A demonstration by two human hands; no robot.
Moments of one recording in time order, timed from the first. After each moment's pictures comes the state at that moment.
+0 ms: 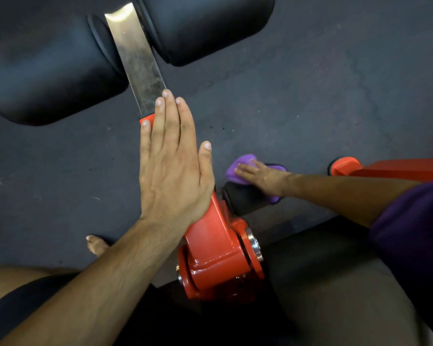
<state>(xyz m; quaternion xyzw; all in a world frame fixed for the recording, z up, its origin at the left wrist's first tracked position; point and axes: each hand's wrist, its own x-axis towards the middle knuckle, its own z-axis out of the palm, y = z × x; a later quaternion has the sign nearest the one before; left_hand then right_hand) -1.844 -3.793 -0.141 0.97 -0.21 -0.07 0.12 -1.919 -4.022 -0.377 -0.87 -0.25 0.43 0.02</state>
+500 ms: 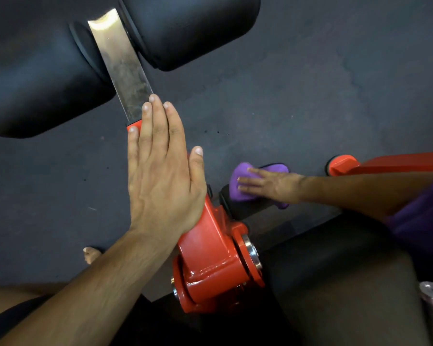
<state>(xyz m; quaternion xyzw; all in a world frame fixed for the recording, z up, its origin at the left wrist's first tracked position) -1.843 -3.792 -0.143 0.96 -0.22 -0.07 0.13 -1.947 -4.059 -0.387 -0.86 -0.35 0.38 0.01</state>
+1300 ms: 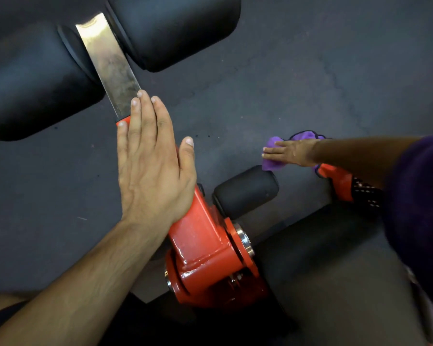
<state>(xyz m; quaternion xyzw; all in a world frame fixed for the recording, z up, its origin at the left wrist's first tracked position) -1.842 -3.791 -0.146 0.96 -0.22 -0.06 0.15 -1.911 -4.135 -0.342 -0.83 -0.29 0.47 -0.10</state>
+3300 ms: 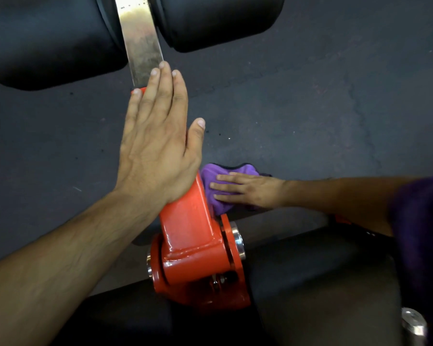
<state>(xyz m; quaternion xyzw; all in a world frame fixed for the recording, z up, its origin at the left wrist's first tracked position) -1.839 -3.790 -0.148 0.97 -0.21 -0.05 0.14 -1.927 -4.028 -0.377 -0.84 -0.51 0.14 0.05</state>
